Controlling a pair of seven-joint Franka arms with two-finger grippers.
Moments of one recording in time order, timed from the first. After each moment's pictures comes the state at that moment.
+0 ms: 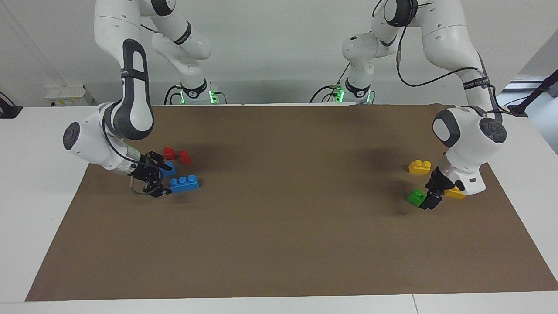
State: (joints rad) left arm 0.15 0.40 -0.10 -1.77 -0.03 2.22 -0.85; right arm -0.22 0.30 0.08 -1.95 0.41 2.03 1.07
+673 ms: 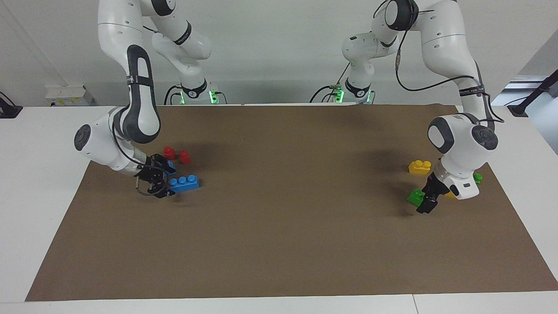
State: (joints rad) left arm 0.16 0.43 -0.10 -1.80 -0.01 2.29 -0.85; right arm -0.21 0.30 0.08 -2.03 0.43 2.15 1.03
